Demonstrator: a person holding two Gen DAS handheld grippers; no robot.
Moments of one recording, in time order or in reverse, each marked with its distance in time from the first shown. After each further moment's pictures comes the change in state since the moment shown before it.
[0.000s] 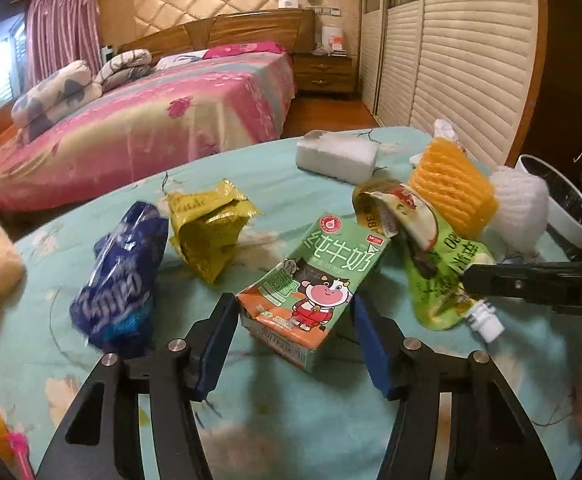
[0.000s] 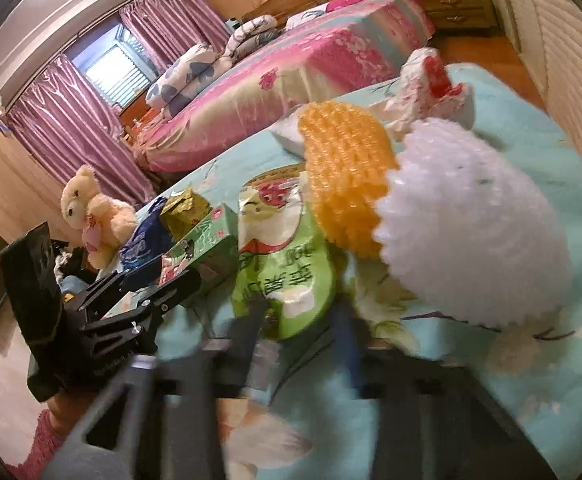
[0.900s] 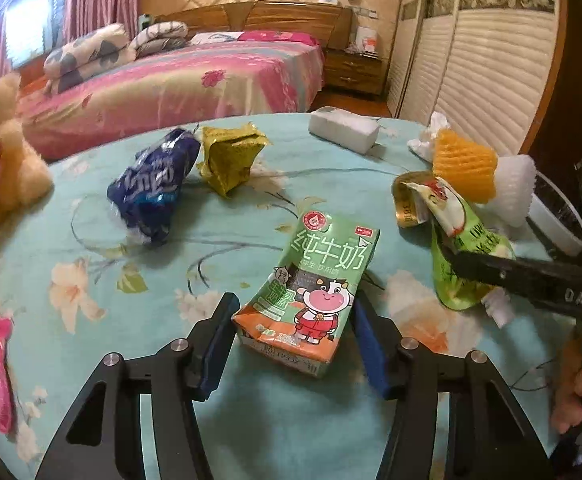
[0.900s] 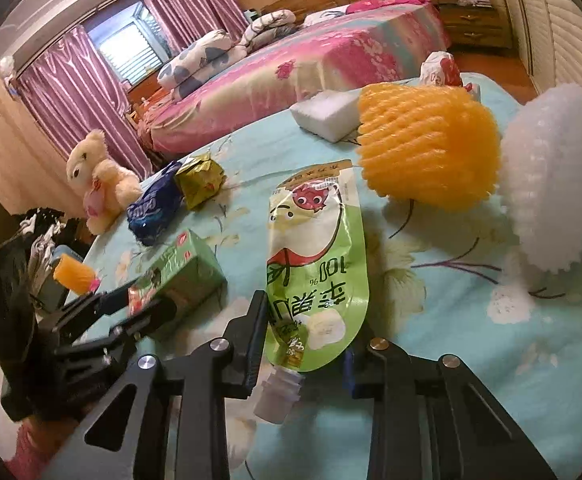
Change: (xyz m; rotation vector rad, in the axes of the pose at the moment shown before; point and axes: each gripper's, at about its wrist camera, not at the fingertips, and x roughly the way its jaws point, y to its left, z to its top) left arm -0.037 -0.015 -0.046 -0.150 0.023 0.022; right arm -0.015 0.016 -0.026 -0.115 0.007 -0.045
